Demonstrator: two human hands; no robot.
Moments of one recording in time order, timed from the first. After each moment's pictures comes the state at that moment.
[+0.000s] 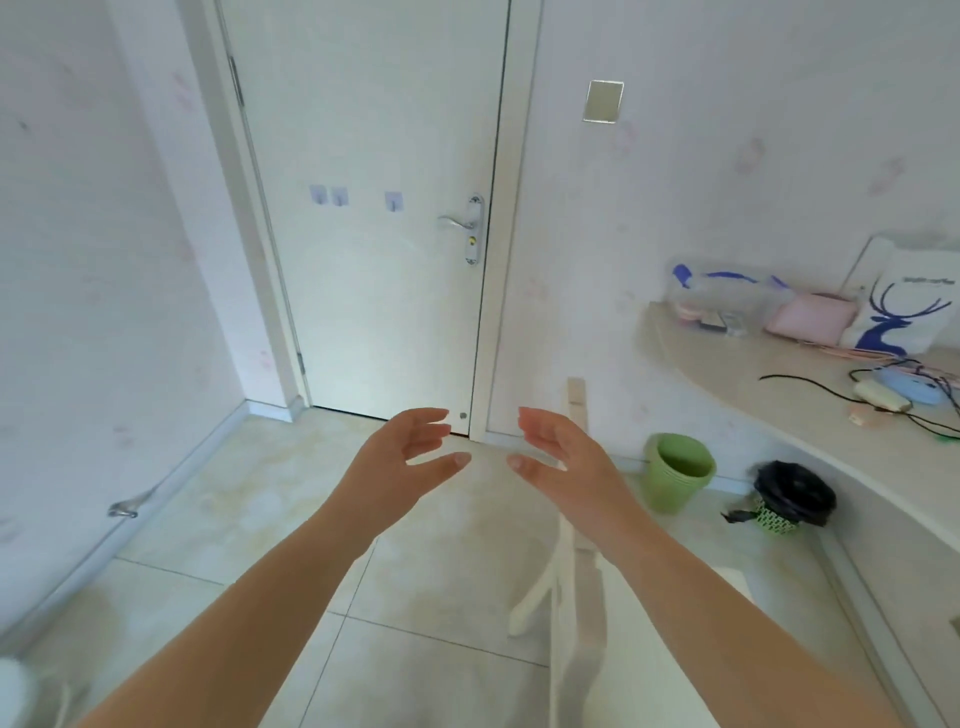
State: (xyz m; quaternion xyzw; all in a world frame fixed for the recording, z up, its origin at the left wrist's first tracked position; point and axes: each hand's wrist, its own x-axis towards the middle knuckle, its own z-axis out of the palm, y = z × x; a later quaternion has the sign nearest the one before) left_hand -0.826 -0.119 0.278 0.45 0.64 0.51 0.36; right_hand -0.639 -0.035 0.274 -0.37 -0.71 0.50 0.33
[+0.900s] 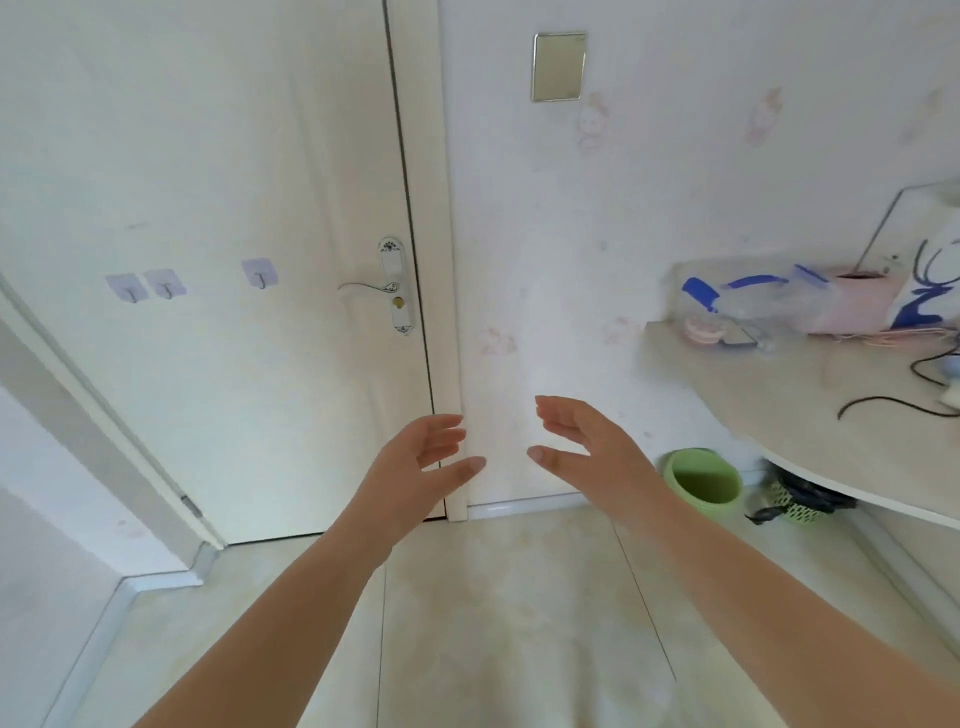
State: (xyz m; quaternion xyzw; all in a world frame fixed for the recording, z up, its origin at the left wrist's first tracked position) left_hand -1.025 0.333 0.271 0.54 0.58 0.43 0.45; right_hand -0.815 0.369 0.265 -0.47 -0.65 0.45 0.38
